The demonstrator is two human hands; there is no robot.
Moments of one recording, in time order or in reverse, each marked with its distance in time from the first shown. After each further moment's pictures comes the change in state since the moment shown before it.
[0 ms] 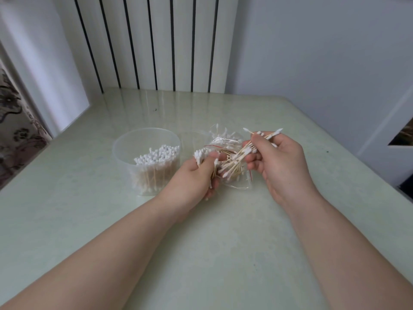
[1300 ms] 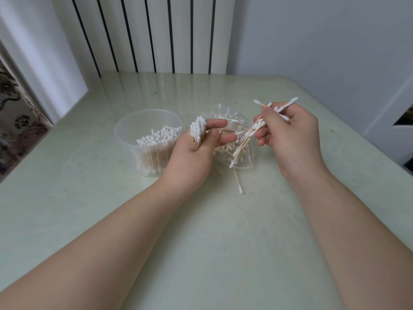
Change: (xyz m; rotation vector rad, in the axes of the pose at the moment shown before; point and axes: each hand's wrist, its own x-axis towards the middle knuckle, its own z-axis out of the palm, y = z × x) left_hand -0.011 0.009 0.001 0.057 0.085 0.238; right_hand -0.003 -0.008 -0.004 -0.100 0.057 -0.169
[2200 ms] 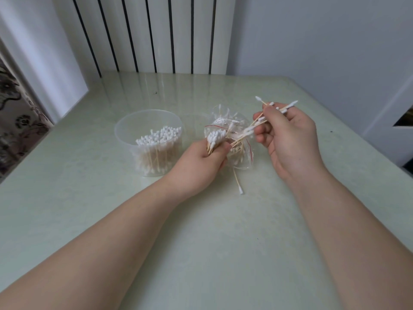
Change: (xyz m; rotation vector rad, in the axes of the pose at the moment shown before) left_hand 0.004 -0.010 -0.004 0.270 -0.187 -0.095; right_hand -0.001 -0.003 0.005 0.244 -0.025 0.107
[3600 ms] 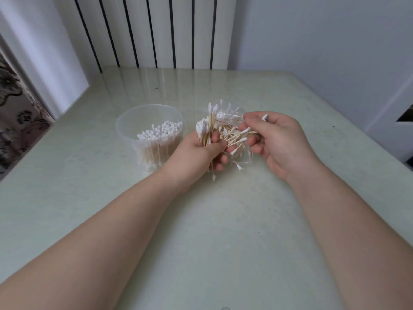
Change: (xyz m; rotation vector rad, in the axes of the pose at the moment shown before) left_hand -0.001 0.004 -0.006 -0.329 -0.046 -0.043; right_hand -0.006 0.007 0.002 -0.140 -0.147 0.218
